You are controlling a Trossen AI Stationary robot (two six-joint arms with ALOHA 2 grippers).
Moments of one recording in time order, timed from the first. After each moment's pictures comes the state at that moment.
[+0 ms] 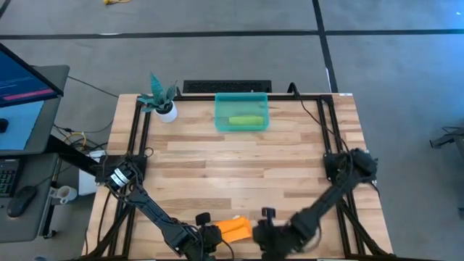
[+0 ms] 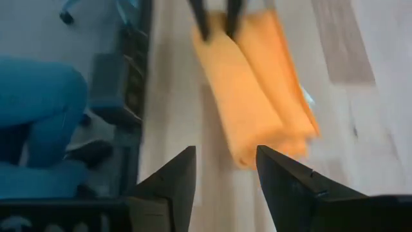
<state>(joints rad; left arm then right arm) -0.78 2.15 1.41 -0.44 -0.44 -0.92 0.77 1.97 1.43 -0.55 0.33 0.71</state>
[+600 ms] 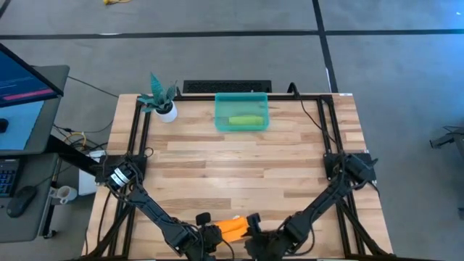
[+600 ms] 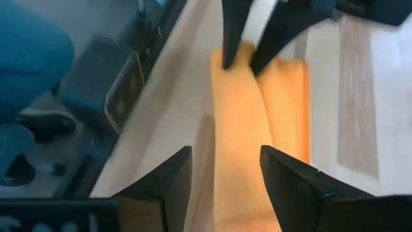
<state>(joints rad) -0.78 2.15 1.41 -0.43 -0.43 -0.92 0.79 2.07 1.44 -0.26 0.43 0.22</state>
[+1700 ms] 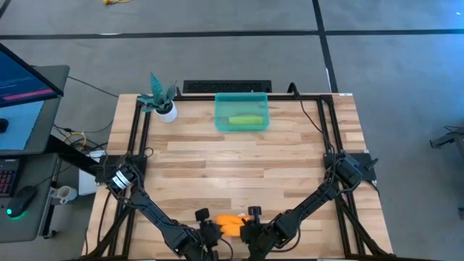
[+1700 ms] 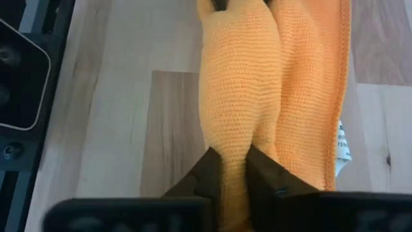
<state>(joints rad) -0.79 2.16 1.41 -0.44 -0.68 -0.93 0.73 2.20 1.44 -0.40 0.33 0.53</state>
